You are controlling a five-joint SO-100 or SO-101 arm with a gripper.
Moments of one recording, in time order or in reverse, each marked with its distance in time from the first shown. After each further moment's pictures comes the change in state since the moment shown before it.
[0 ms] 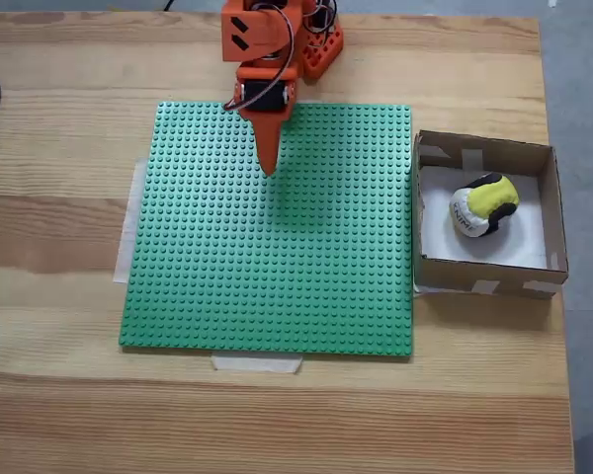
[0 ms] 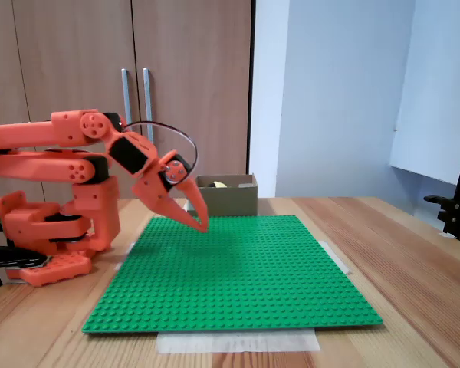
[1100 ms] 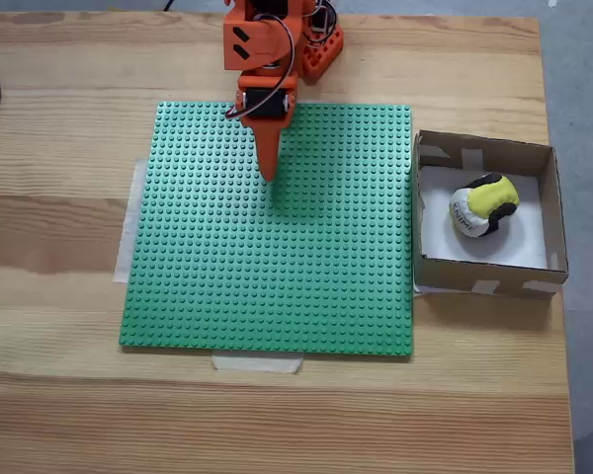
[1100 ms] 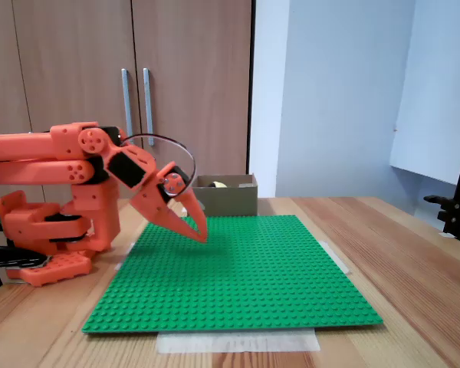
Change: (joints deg) arm 1.4 5.4 12.2 -2.3 -1.6
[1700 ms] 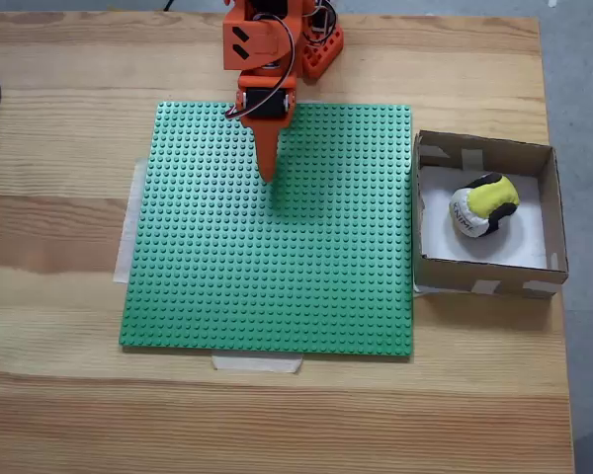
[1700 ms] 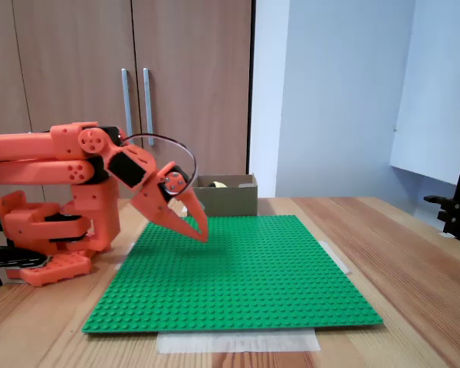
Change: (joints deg) arm -0.1 0.0 0.1 -0.4 -2.1
